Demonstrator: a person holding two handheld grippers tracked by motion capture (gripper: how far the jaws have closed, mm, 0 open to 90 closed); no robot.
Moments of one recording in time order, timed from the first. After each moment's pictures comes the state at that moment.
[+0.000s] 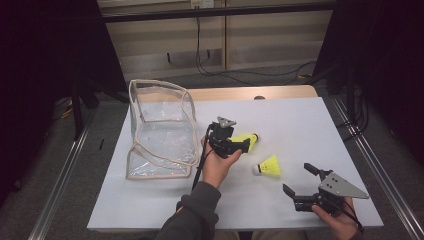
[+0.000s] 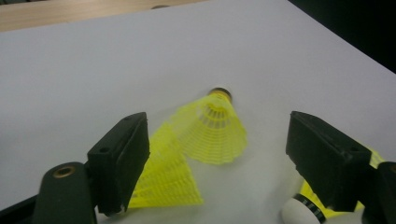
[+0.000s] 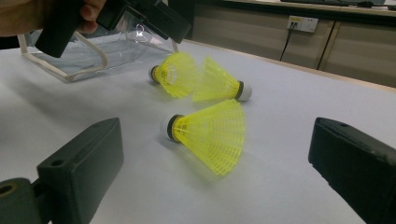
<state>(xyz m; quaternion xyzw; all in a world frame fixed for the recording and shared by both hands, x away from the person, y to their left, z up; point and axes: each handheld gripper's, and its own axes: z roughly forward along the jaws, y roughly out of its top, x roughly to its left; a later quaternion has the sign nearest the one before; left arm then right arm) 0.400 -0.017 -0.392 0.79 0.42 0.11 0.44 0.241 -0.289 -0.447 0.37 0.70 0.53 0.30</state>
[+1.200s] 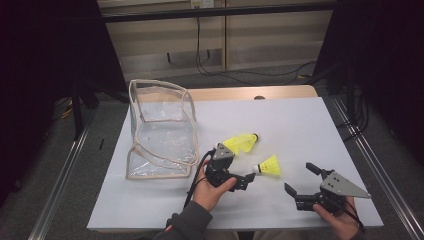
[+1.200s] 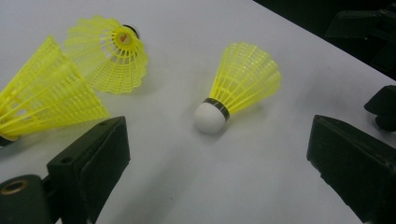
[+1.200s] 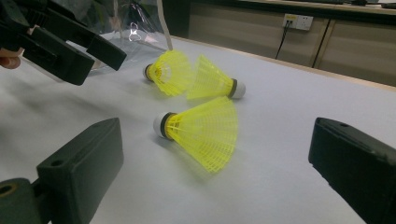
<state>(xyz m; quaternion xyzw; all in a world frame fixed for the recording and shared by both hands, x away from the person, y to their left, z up) 0.340 0.009 -0.419 0.82 0.32 0.03 0.48 0.241 -0.293 -0.447 0.38 0.70 0.53 0.30</state>
